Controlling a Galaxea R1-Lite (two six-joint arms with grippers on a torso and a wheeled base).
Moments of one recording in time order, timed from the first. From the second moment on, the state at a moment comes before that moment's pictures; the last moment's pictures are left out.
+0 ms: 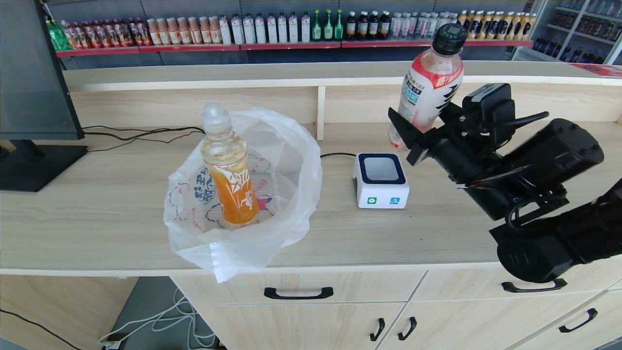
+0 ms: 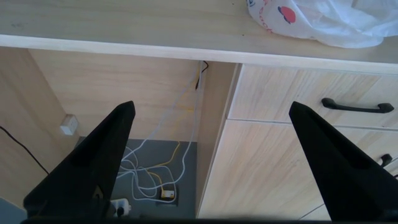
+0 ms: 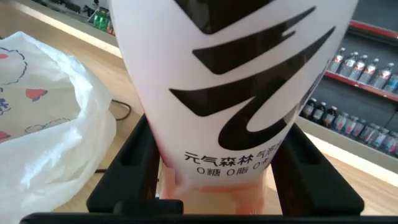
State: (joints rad) left arm 0.00 0.00 0.00 0.00 0.00 -0.01; right arm 0.40 1.91 -0.88 -1.57 0.16 -0.36
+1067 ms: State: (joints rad) left arm 0.00 0.00 0.00 0.00 0.00 -0.01; right arm 0.41 1.73 -0.53 -1.57 0.06 -0.16
